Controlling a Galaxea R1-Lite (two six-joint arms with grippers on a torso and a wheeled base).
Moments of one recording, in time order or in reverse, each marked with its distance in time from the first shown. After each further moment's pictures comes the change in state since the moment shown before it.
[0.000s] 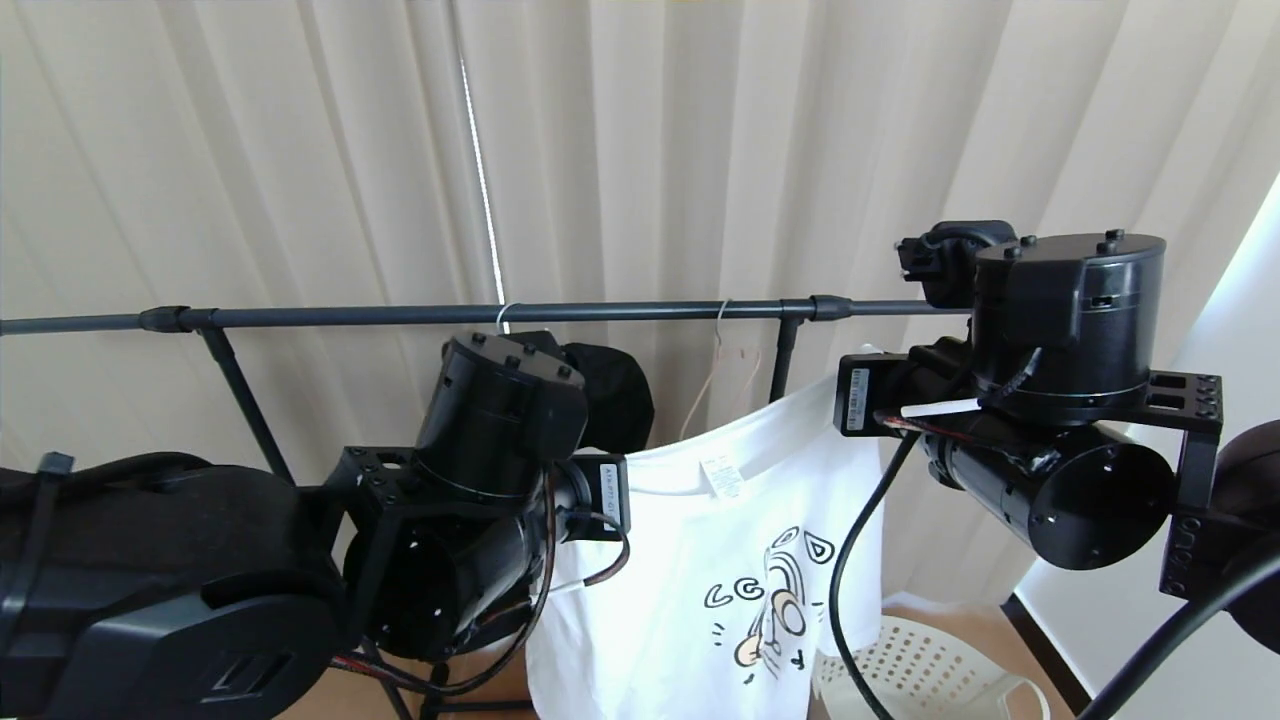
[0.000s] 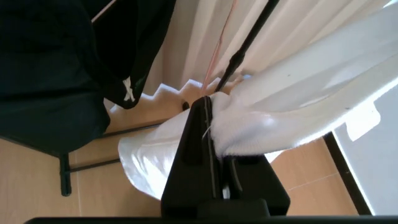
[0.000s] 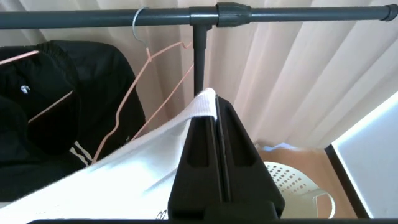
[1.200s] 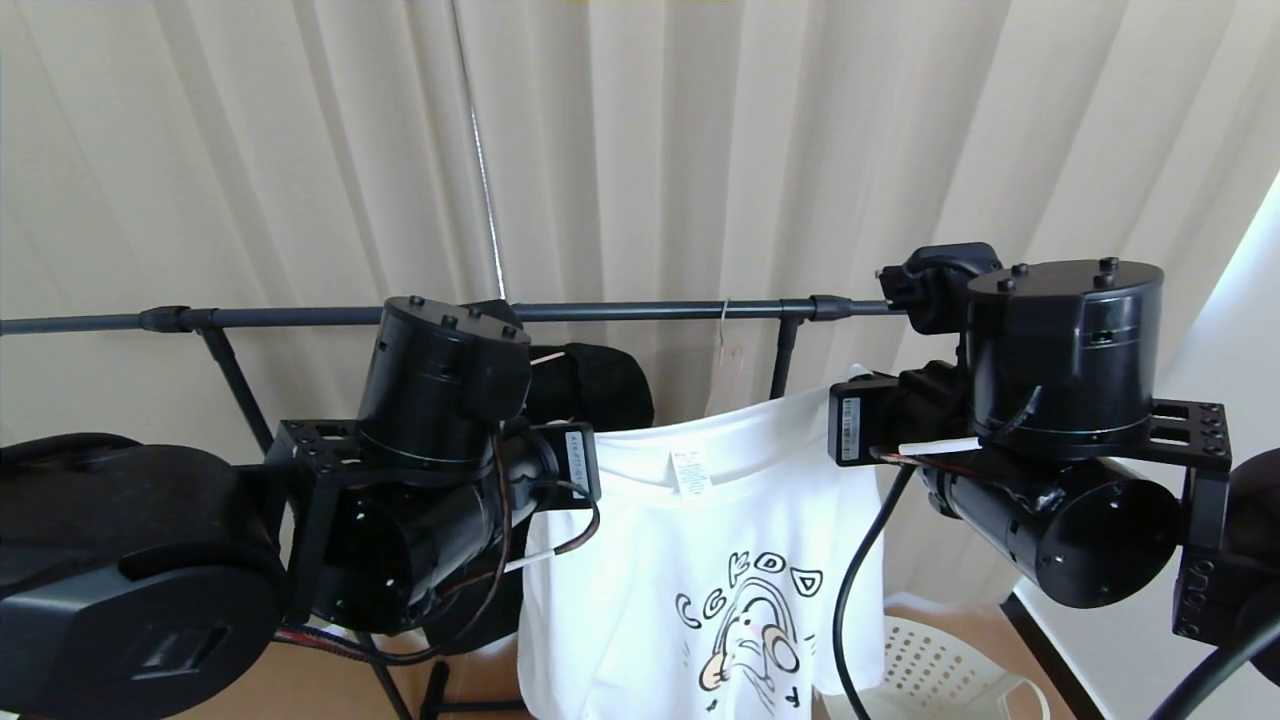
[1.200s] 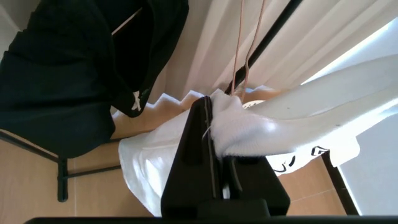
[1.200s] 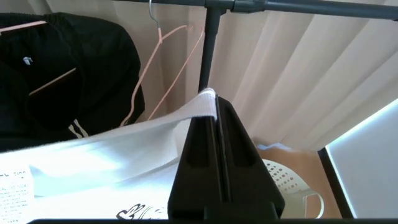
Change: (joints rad) left arm 0.047 -0.048 0.002 -0.003 -0.004 0.002; right arm 0.039 -0.011 0.038 -0.001 0.000 -0.030
